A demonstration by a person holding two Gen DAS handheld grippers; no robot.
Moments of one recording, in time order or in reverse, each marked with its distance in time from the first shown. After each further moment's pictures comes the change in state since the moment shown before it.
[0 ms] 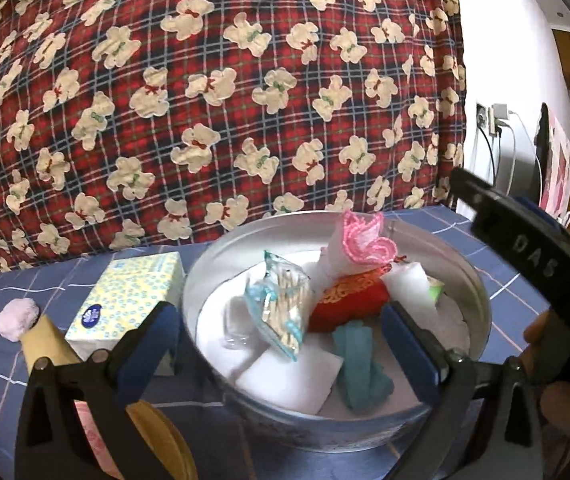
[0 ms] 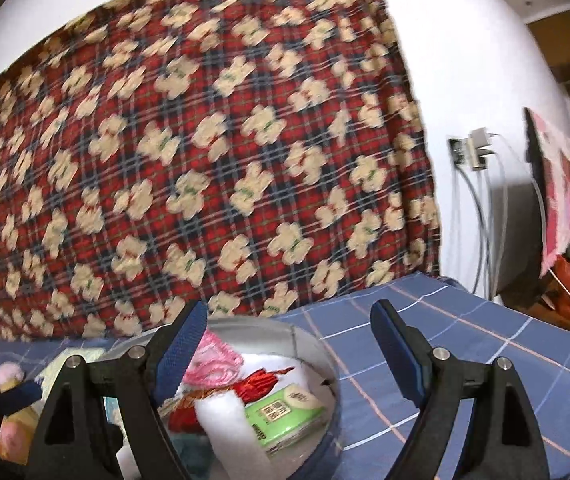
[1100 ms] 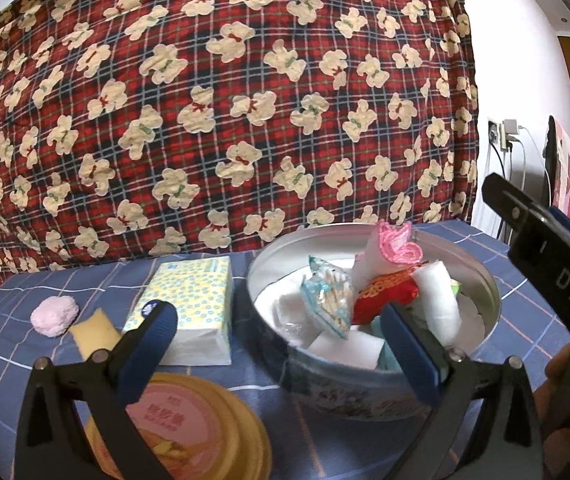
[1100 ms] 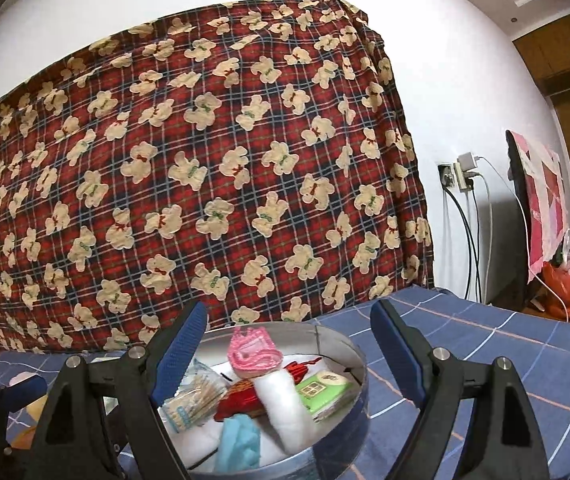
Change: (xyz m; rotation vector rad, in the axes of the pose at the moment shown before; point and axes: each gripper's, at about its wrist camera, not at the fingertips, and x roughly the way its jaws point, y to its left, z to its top) left arm -0.037 0.032 -0.011 -0.015 -0.076 0.064; right arm -0.062 0.044 -0.015 -0.005 -0.092 -0.007
